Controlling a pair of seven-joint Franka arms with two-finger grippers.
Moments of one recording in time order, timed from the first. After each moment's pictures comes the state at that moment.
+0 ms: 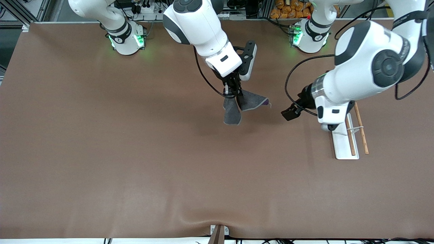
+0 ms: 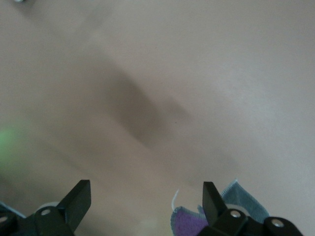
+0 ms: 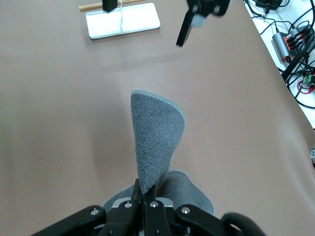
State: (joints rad) left arm -0.04 0.28 -0.38 -1.52 -0.19 1.66 -1.26; right arm 0.84 0.43 -0.01 -1.35 0.17 2.19 -0.56
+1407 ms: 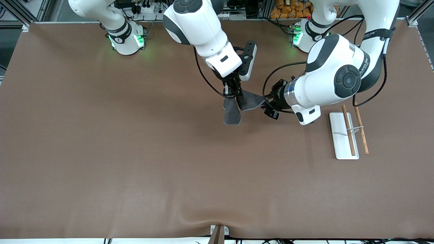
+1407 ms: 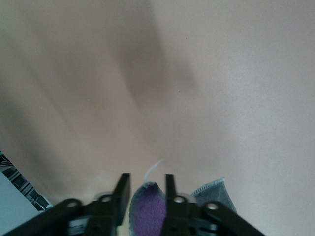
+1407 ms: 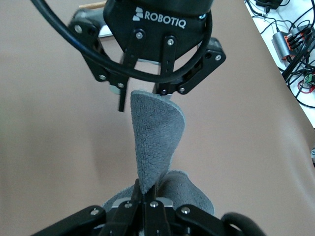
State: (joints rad) left arm -0.11 0.32 -0.39 -1.58 -0.31 1.77 -1.69; right arm 0.84 0.43 -0.01 -1.35 0.17 2.19 -0.56
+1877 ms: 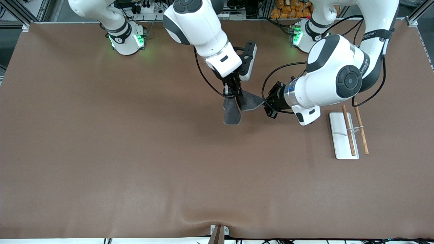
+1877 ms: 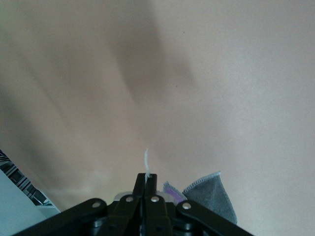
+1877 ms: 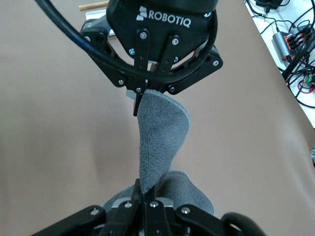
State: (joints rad) left arm -0.11 0.32 -0.38 -1.58 -0.33 1.78 -1.69; right arm 0.84 0.43 -0.01 -1.35 0.17 2.19 -0.56
